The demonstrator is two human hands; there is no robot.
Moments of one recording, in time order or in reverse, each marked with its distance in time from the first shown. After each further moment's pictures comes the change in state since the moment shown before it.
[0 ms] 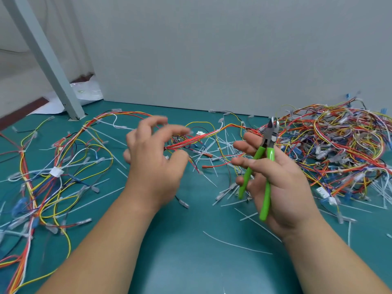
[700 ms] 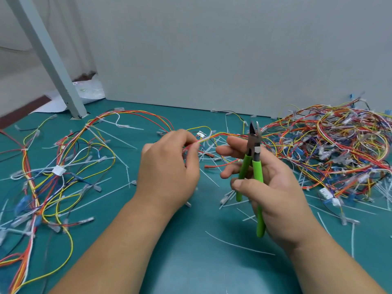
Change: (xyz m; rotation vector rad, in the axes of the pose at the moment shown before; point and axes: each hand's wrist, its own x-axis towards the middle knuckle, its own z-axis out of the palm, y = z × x) left_hand -0.006 0.001 0.015 0.059 0.018 0.162; right_hand -0.014 0.001 0.009 -0.232 -0.266 -0.201
